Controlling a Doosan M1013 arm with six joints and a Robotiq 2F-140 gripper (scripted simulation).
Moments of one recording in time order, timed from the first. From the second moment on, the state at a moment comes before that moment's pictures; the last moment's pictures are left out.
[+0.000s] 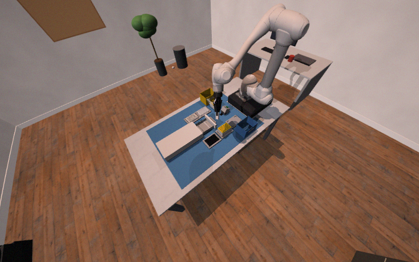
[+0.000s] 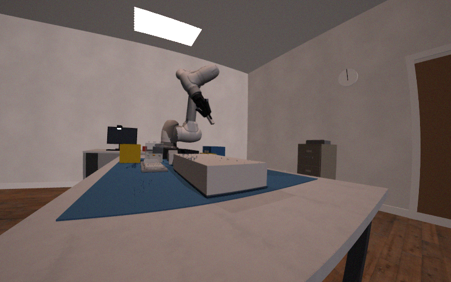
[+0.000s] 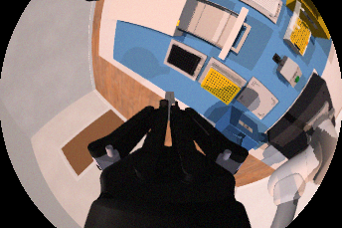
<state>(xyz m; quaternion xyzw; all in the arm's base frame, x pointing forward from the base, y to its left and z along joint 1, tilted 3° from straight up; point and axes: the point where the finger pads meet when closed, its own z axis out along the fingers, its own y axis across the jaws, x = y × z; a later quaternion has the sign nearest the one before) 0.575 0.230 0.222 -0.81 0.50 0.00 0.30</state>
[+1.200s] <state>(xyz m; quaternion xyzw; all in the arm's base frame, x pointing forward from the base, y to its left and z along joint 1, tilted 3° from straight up) 0.502 0.120 0.177 -0.99 0.12 -0.03 0.12</state>
